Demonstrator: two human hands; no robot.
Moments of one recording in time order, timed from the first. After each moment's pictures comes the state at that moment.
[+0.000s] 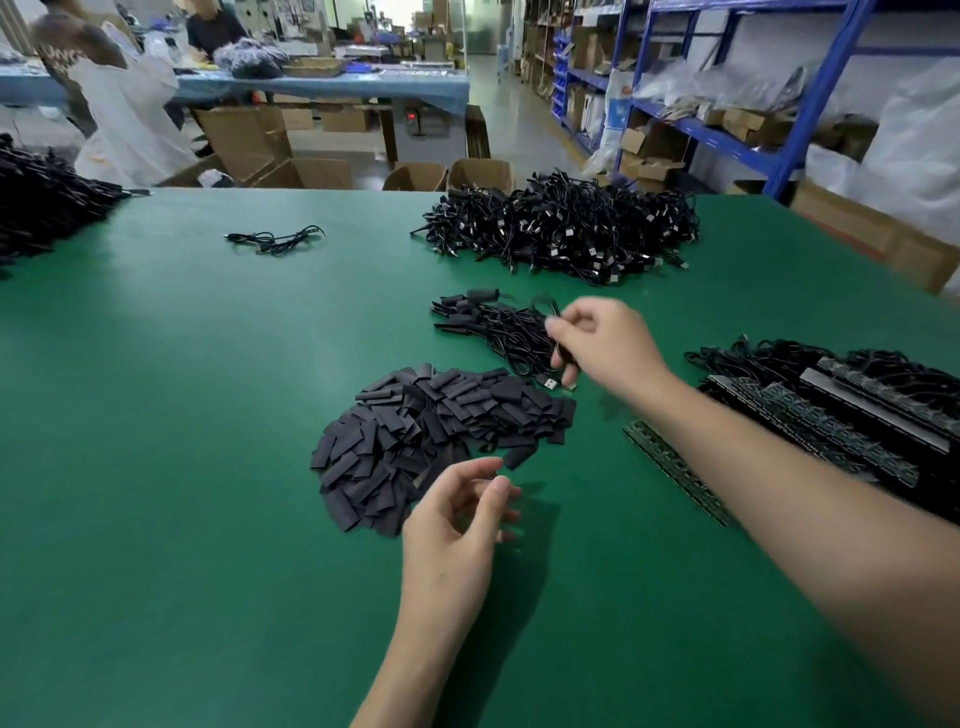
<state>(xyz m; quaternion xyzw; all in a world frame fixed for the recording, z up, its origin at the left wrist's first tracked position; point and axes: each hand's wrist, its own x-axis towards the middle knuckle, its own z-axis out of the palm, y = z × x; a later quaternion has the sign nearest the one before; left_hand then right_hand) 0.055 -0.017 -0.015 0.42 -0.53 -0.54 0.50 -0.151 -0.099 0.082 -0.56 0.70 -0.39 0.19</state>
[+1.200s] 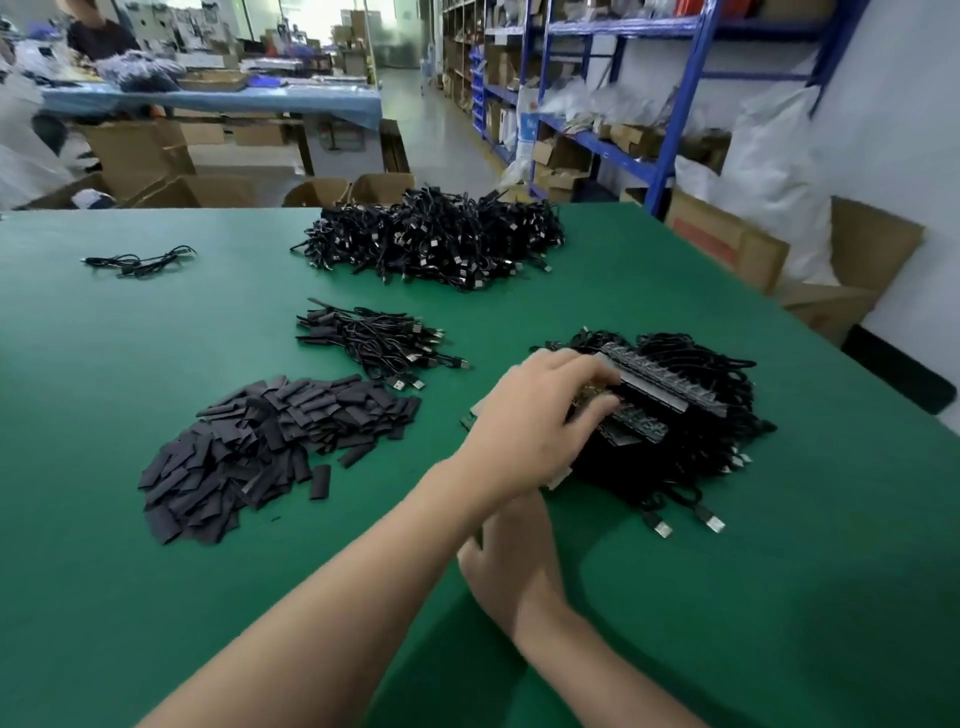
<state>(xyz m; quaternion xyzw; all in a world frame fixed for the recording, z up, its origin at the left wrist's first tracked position) -0.146 0.011 0.091 0.20 -0.91 -0.21 0.29 -0.156 0.086 -0.001 -0.58 0.75 -0.30 0.06</state>
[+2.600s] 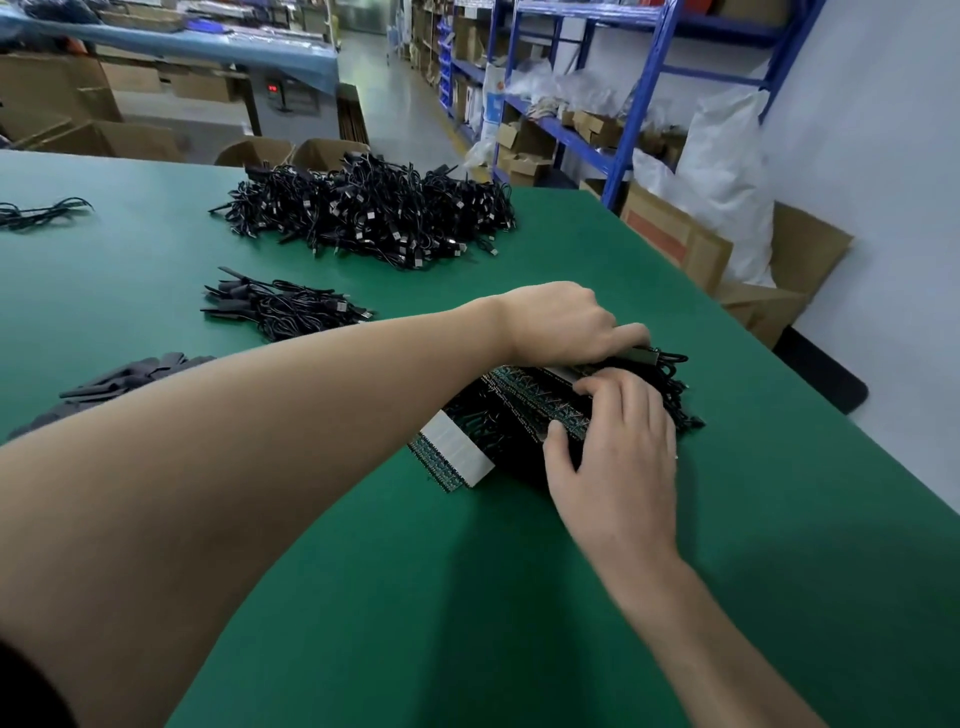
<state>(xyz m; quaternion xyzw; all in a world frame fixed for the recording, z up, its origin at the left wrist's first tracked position) -0.282 -0.051 0.121 -0.09 -0.95 0.28 0.14 -0.287 0.125 0.047 -0.47 0.81 -0.29 -0.19</state>
